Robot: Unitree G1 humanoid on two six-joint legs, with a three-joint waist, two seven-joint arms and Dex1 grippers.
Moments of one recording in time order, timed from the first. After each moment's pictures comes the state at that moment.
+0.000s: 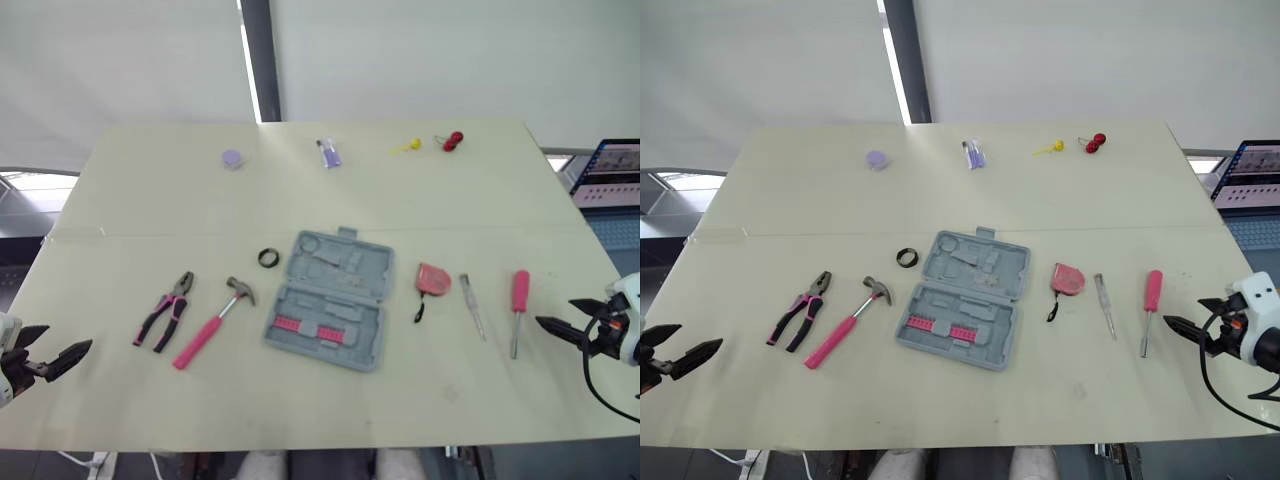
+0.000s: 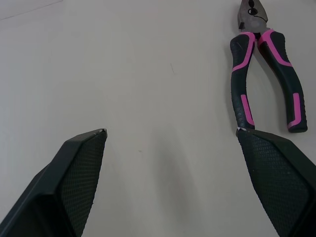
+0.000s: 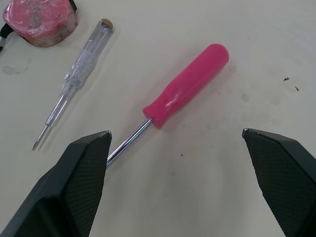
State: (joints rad) left arm 0.22 0.88 0.66 0.29 -0.35 0.24 -0.83; right arm -0.11 -0.95 -0.37 0.52 0.34 0.24 1.03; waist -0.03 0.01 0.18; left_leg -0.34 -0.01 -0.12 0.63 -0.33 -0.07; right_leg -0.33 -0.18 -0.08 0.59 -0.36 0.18
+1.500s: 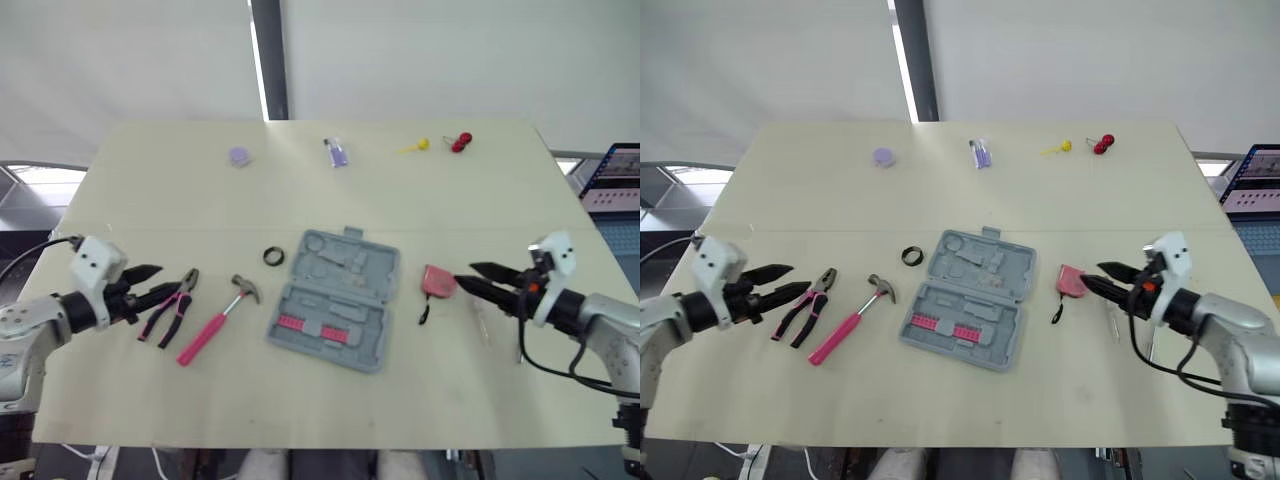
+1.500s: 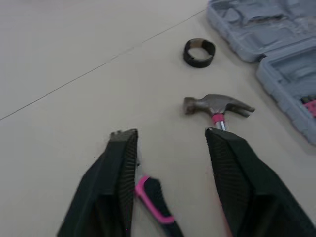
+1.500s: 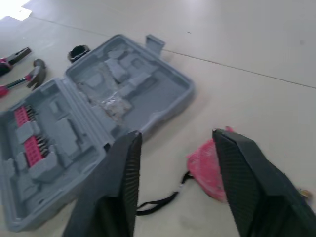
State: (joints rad) left arm -0.16 0.84 0.27 0.02 -0.38 0.44 -0.86; right arm -0.18 -0.74 -0.26 -0.13 0.58 0.65 0.86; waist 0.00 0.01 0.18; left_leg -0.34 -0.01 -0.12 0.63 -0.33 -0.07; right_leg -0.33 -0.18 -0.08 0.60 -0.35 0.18
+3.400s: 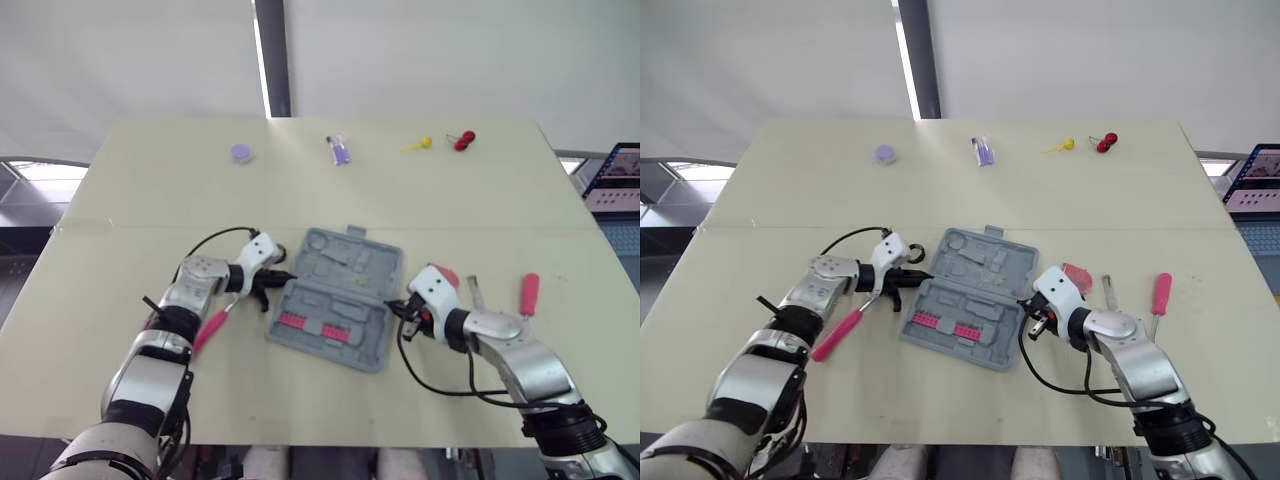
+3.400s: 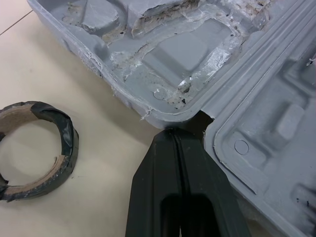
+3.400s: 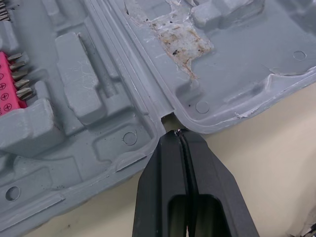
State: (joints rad) left arm -0.82 0.39 -0.17 0.93 0.01 0.01 -0.96; right arm -0.24 -0.55 0.14 -0.18 0.16 0.63 0.68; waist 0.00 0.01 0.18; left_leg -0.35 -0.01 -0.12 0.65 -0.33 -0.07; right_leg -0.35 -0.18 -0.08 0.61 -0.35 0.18
